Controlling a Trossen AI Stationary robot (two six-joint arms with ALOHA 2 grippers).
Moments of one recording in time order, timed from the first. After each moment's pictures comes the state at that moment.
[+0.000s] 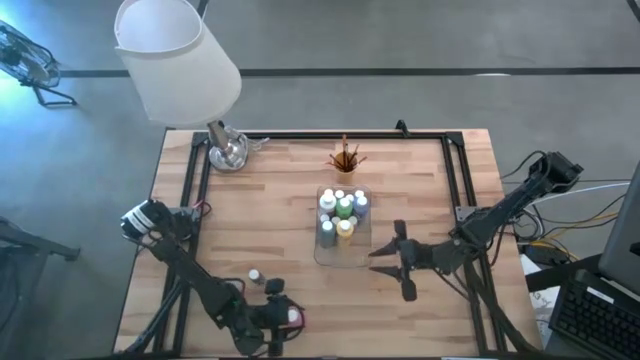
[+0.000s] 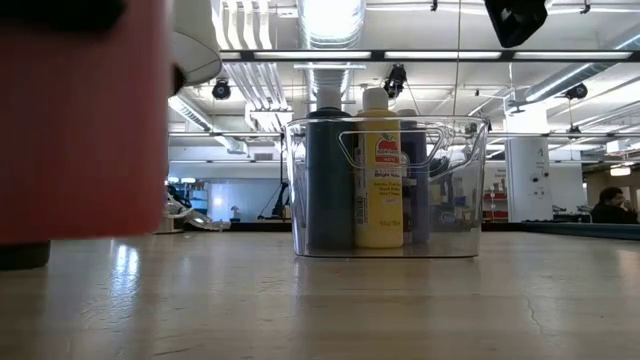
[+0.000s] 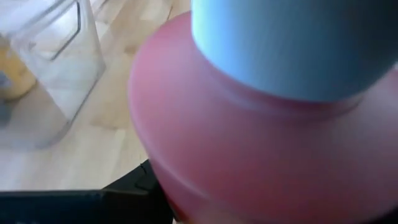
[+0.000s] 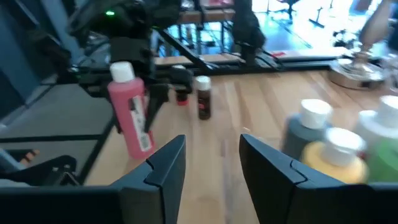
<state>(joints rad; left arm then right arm) -0.82 1.80 1.01 0.16 -0.68 -0.60 0.62 1.19 0.63 0.27 0.55 0.28</state>
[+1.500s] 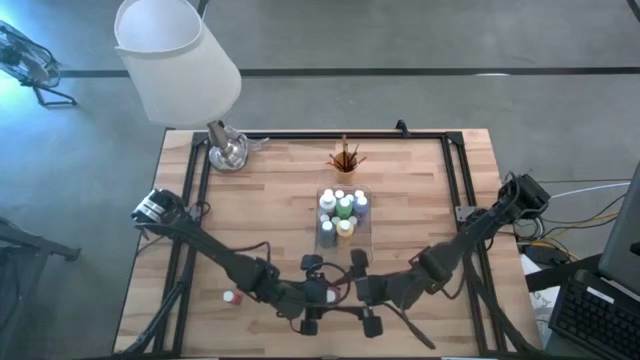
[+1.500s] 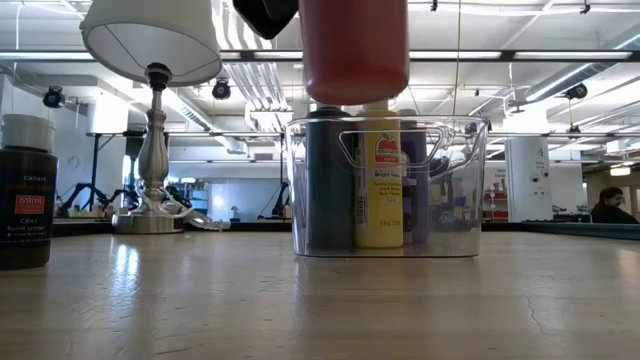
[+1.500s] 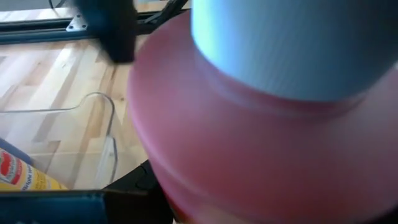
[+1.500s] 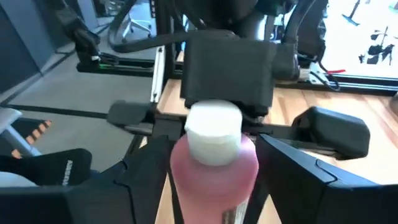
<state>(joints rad) -0.55 1.80 1.28 0.02 -0.44 -0.25 0.61 1.64 1.17 0.11 0.43 0.21</state>
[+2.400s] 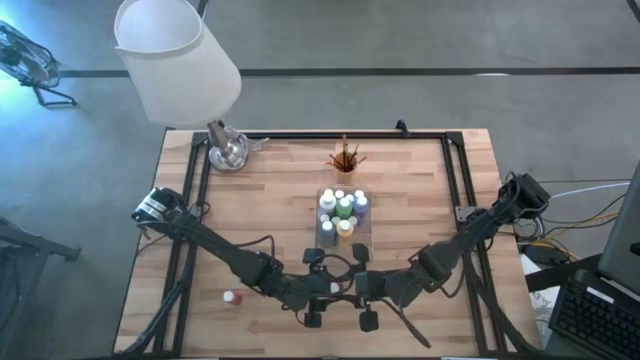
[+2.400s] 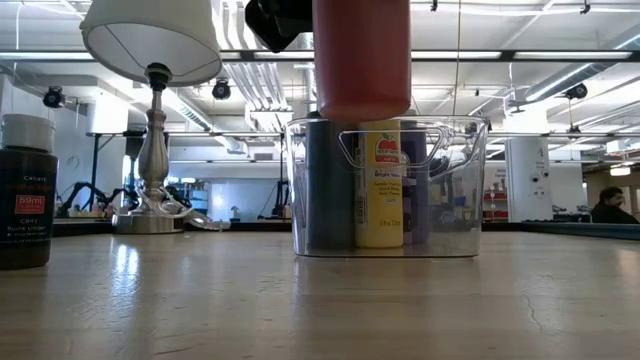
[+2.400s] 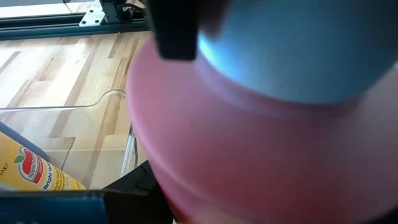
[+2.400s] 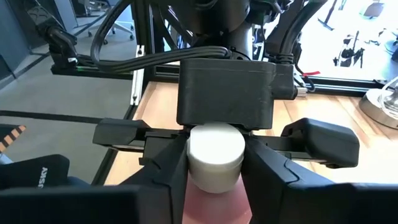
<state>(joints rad) -0.51 1.80 1.27 0.01 -0.43 -0.23 0.60 1.64 1.16 0.11 0.50 0.19</state>
